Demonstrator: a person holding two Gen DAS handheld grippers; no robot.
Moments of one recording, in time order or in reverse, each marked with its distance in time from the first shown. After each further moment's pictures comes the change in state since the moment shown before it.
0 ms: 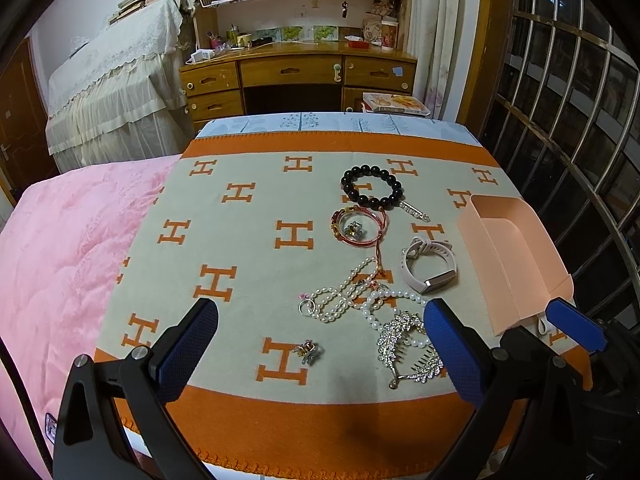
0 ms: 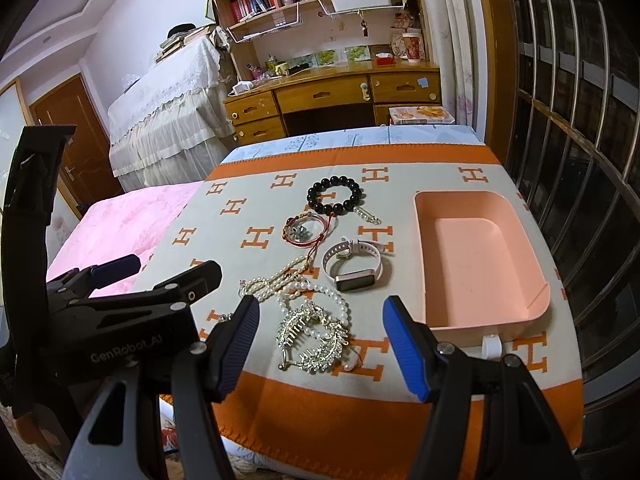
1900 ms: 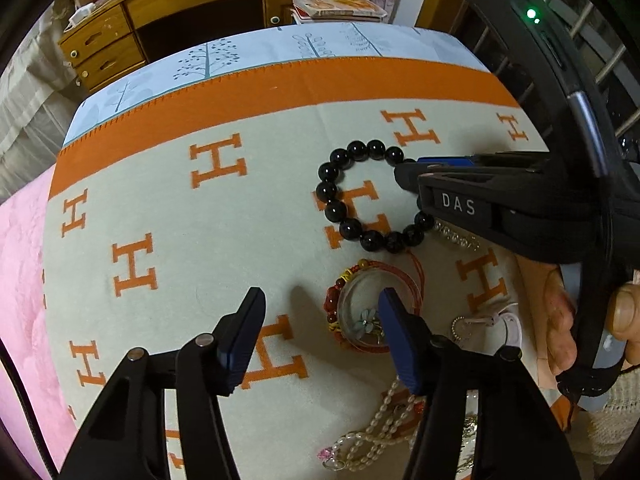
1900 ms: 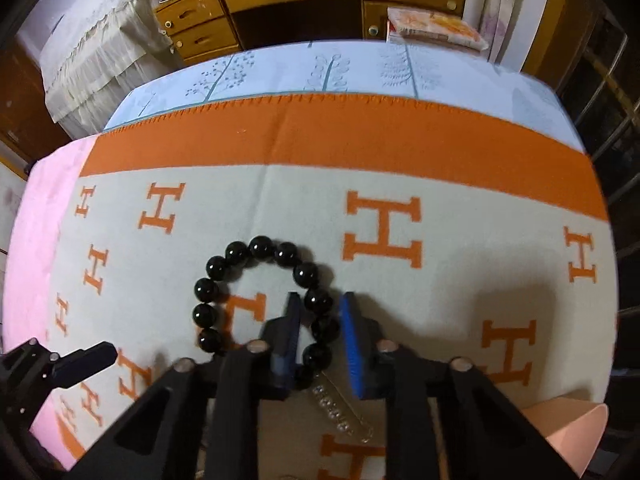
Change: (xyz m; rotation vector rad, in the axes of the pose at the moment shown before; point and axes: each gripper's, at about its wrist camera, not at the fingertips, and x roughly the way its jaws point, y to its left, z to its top) left arm 0.203 -0.006 0.117 0.224 0.408 -0.203; right arm 0.280 -0.041 0.153 -0.004 0.434 -0.120
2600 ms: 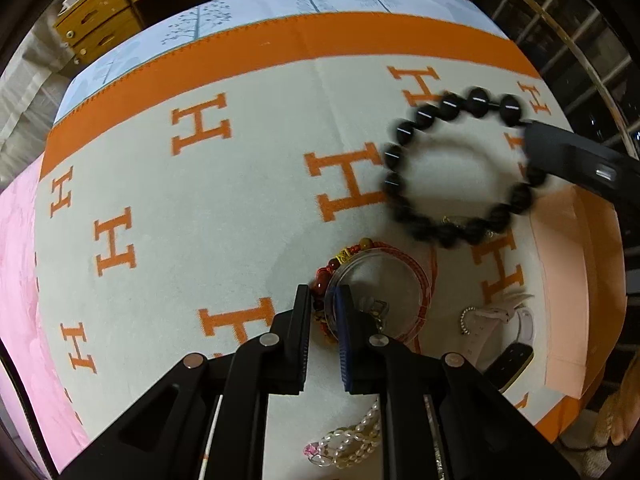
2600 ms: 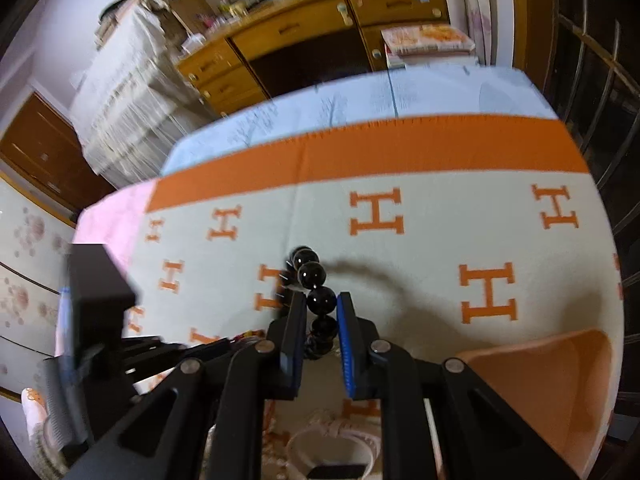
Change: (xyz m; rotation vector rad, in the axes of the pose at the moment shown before) left arm 0.016 -0.004 0.005 -0.033 0.118 0.031; right arm -0.090 -0.036 -0.035 0.134 -0.137 0.237
